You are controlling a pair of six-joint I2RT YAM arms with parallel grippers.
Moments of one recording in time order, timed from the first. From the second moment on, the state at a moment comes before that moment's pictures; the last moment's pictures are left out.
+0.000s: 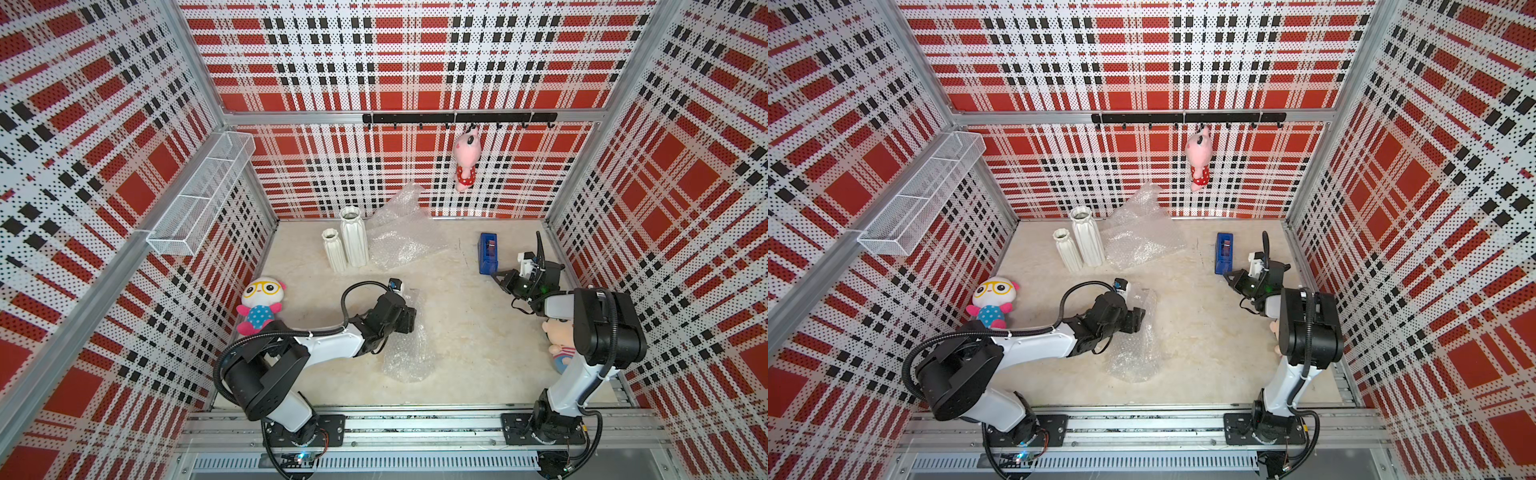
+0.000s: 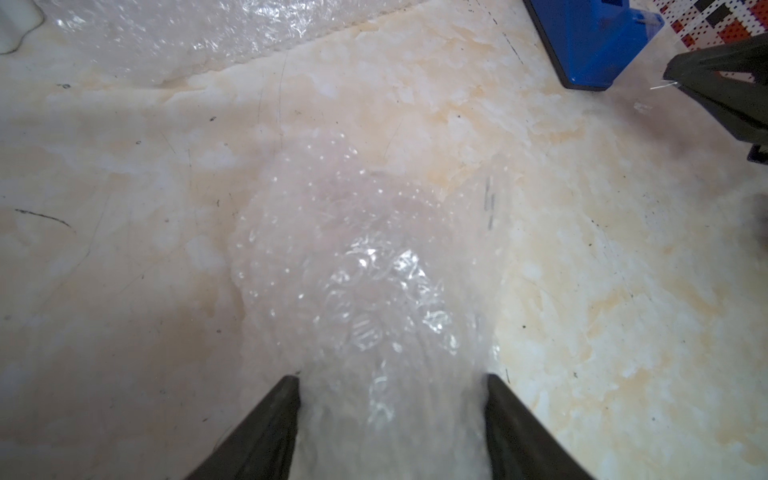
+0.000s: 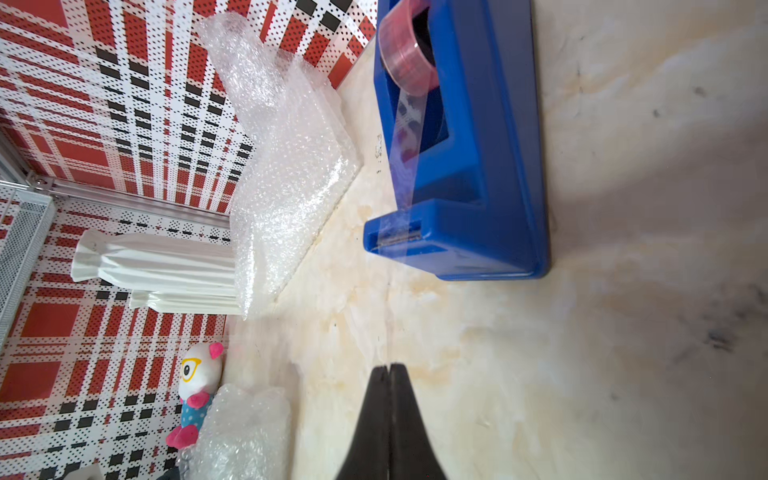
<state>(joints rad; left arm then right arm) -0.77 1.56 0.68 0.17 -0.17 -0.49 -0.13 1.81 0.75 0.49 -0.70 0.63</state>
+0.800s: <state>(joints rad) -0.77 1.56 0.69 0.17 -0.17 -0.49 -0.06 1.93 0.83 0.54 -0.62 0.64</state>
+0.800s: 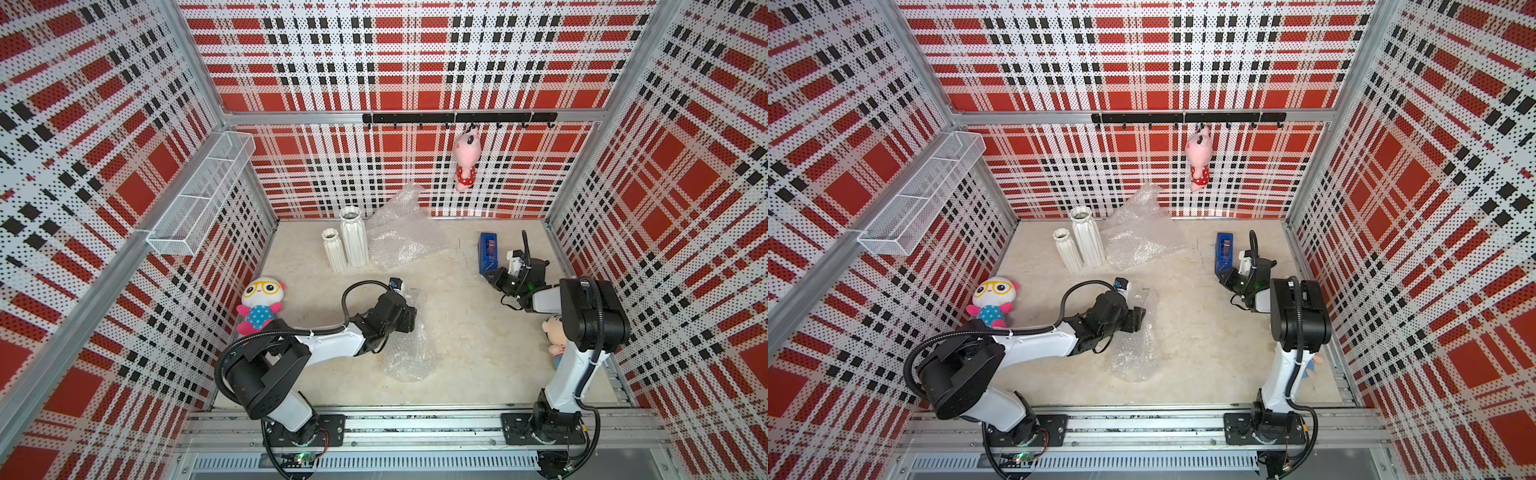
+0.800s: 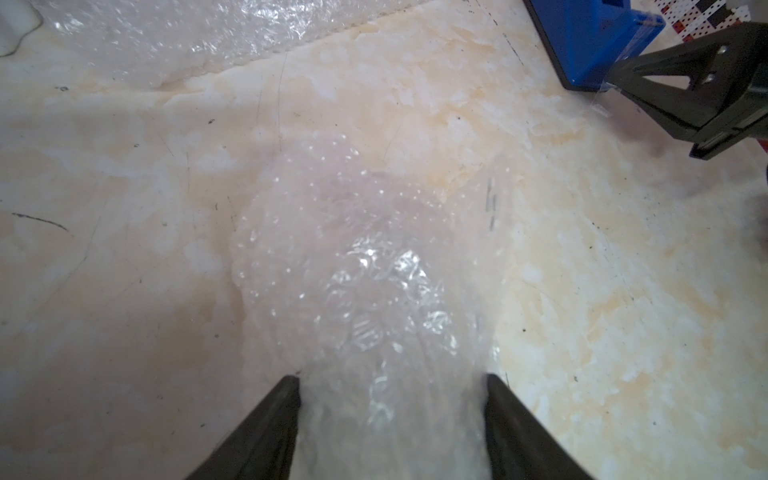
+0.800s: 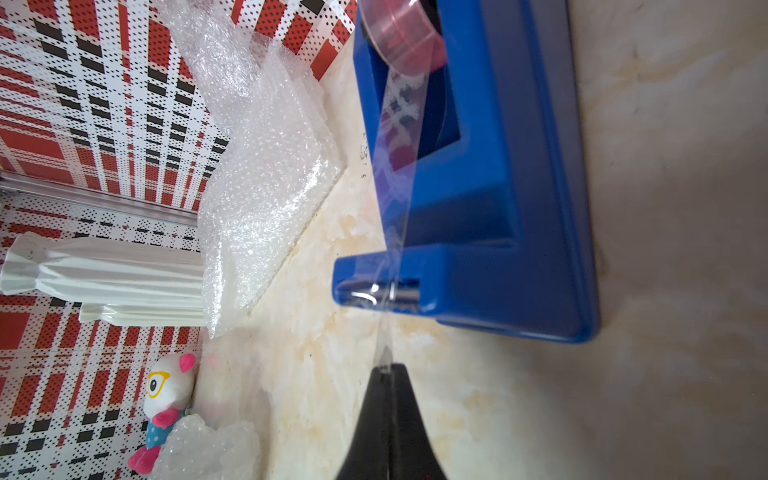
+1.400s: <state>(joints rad) -0.76 1.56 0.69 0.17 -0.16 -0.49 -0.03 1.95 0.98 0.29 -0.54 0.63</state>
